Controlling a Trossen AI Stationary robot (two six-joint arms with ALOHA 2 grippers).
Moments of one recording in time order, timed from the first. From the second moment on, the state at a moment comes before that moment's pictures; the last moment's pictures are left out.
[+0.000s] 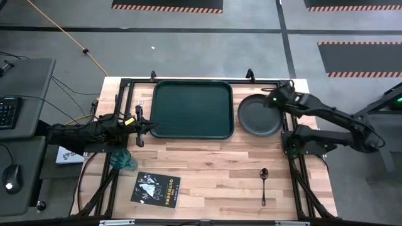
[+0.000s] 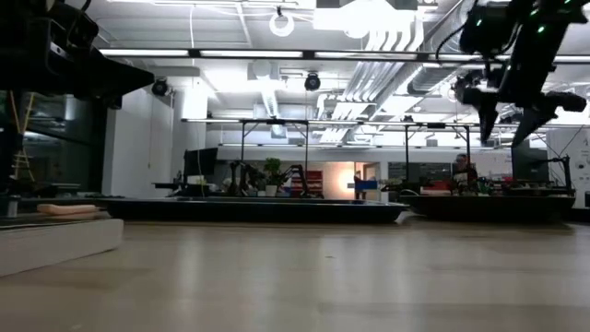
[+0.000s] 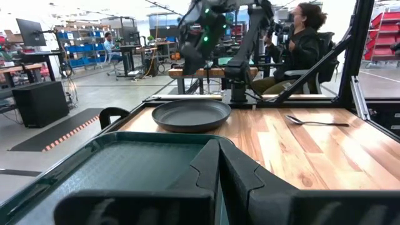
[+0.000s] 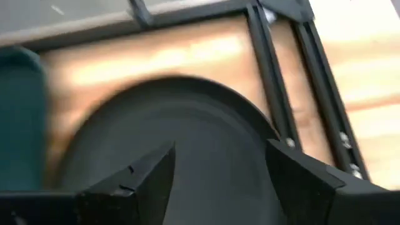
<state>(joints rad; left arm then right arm) 0.04 0.01 0.01 0.03 -0.12 0.06 -0.61 0.86 0.68 -1.01 0.48 1.04</state>
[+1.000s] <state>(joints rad) 0.04 0.01 0.01 0.03 -0.12 0.06 -0.72 1.43 0.66 -1.06 0.45 1.19</state>
